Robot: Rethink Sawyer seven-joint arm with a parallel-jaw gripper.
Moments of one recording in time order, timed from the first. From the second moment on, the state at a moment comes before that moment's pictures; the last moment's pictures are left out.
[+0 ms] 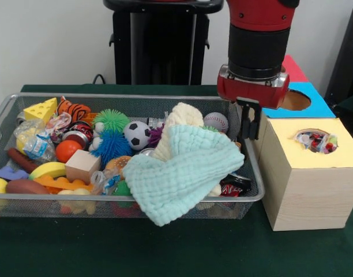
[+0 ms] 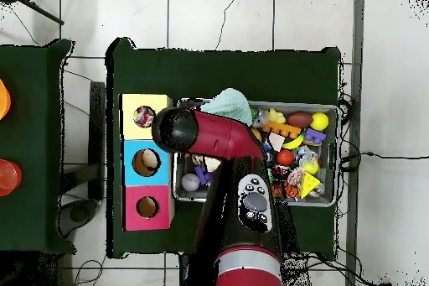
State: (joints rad) arm -0.08 -0.56 -0.04 1.53 0.16 0.55 1.99
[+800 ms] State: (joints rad) arm -0.22 -0.56 0.06 1.59 0.08 0.51 1.99
